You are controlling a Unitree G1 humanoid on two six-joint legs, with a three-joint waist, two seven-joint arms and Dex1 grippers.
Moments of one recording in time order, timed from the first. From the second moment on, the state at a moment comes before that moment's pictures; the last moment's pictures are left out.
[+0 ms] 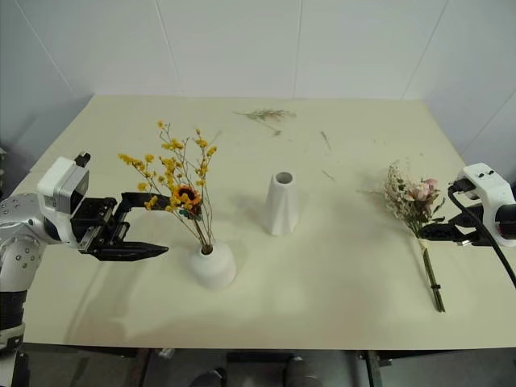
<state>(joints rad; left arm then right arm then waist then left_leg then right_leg) -0.50 0.88 0.21 -0.08 -0.78 0.50 -1.42 -0.73 -1.29 0.11 0.27 0.42 1.14 1.01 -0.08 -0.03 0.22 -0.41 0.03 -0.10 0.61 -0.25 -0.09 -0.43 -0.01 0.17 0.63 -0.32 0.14</state>
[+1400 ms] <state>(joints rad) -0.50 0.95 0.34 0.14 -0.73 0.46 -1.40 -0.91 -0.80 -0.28 0.44 0.39 0.52 1.10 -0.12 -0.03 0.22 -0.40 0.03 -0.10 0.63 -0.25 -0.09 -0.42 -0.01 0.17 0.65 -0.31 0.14</state>
